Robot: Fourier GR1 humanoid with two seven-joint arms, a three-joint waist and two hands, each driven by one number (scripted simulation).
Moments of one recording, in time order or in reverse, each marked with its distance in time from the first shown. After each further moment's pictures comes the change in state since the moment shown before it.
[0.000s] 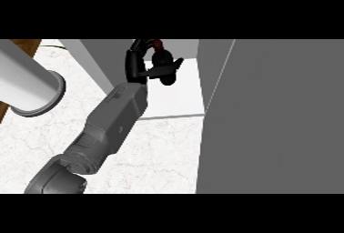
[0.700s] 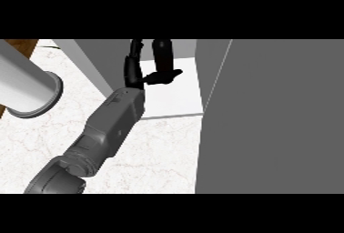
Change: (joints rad) left arm 0.018 0.004 -0.020 0.050 -0.056 0.072 -0.015; right arm -0.015 0.005 0.007 0.006 0.001 0.004 -0.003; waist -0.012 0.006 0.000
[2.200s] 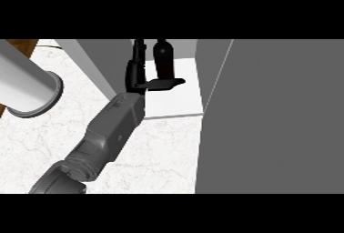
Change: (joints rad) left arm 0.047 -0.011 0.001 -0.033 0.003 -0.192 -0.093; right arm -0.002 0.013 0.054 0.010 0.007 -0.020 -0.003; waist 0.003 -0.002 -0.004
